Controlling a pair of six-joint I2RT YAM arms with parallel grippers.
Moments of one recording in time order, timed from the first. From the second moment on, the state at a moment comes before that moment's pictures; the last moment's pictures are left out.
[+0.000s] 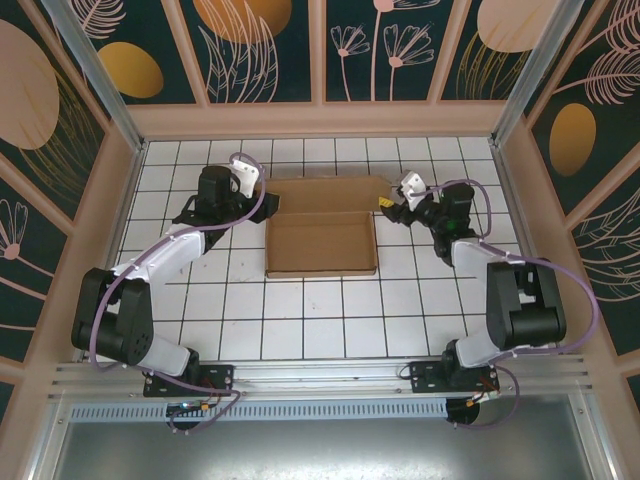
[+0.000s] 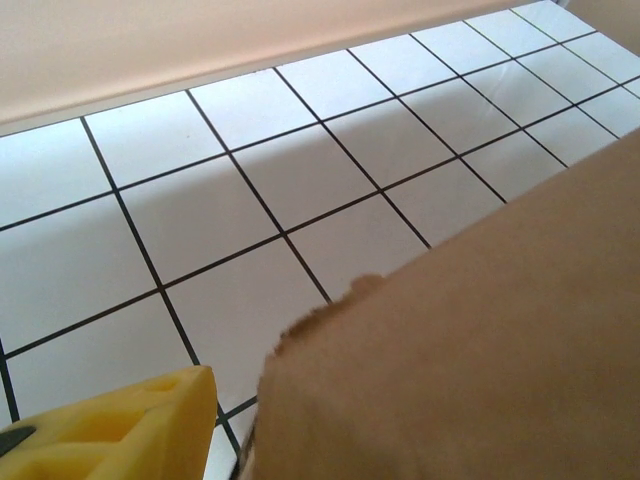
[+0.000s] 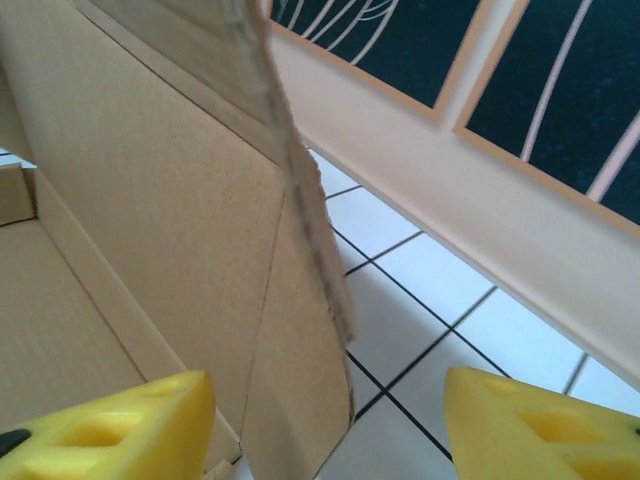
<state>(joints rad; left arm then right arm) -0.30 1.49 0.94 0.02 0.31 0.00 0.11 1.53 0.70 0.57 -0.66 -0.45</state>
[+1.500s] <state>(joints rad) -0.16 1.40 0.71 0.31 0.50 0.19 0.16 1.66 0.86 0.52 -0.73 -0.40</state>
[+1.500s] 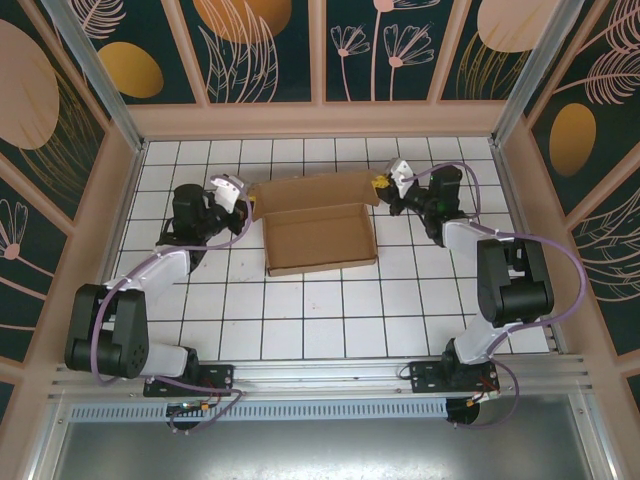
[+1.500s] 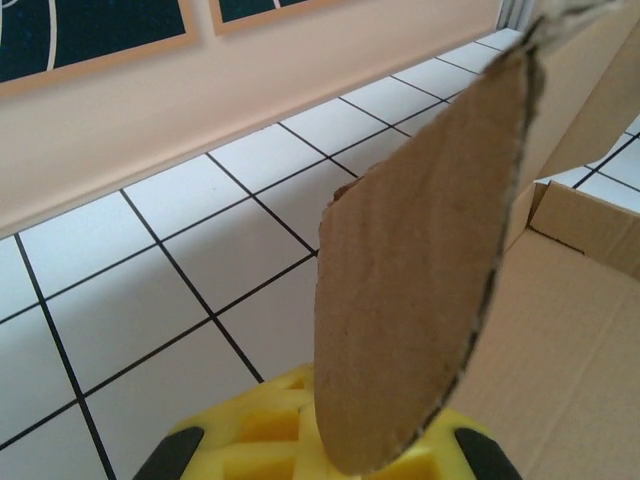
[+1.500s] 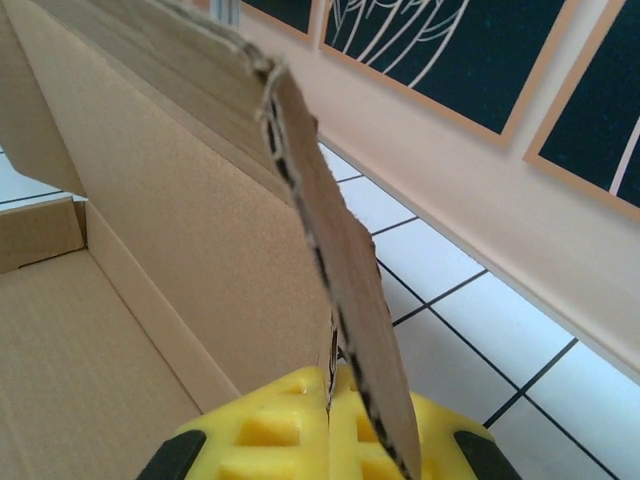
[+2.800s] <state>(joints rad) -0.34 1.33 0.48 0.64 0.11 -0.46 0.76 1.60 0.70 0.72 0.71 0.44</state>
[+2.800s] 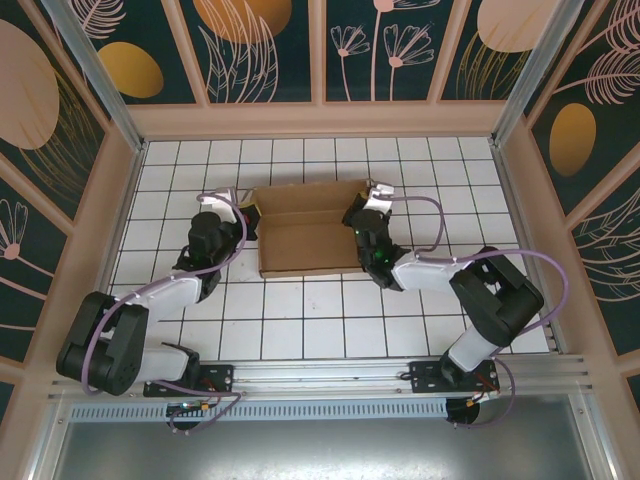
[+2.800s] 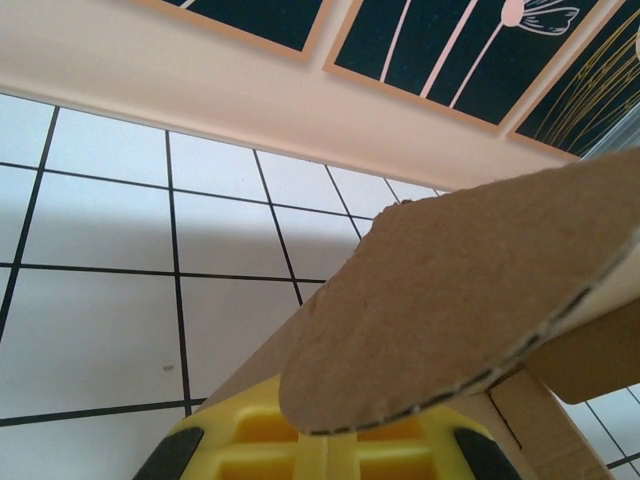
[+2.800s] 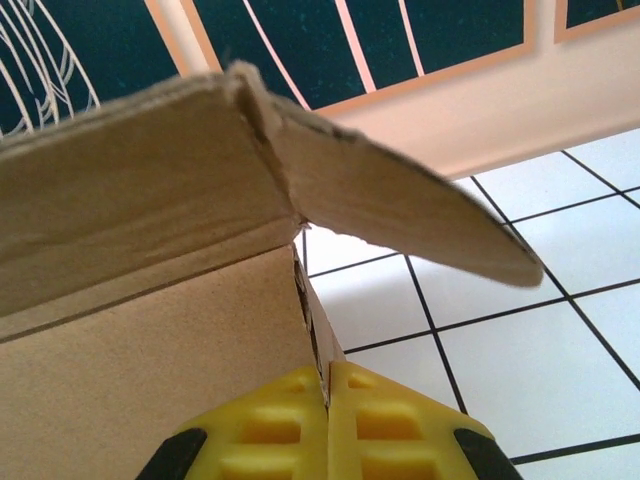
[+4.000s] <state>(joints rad) -0.44 1.20 0.25 0.77 0.04 -0.63 0.84 1.52 0.34 1.13 0.67 0.48</state>
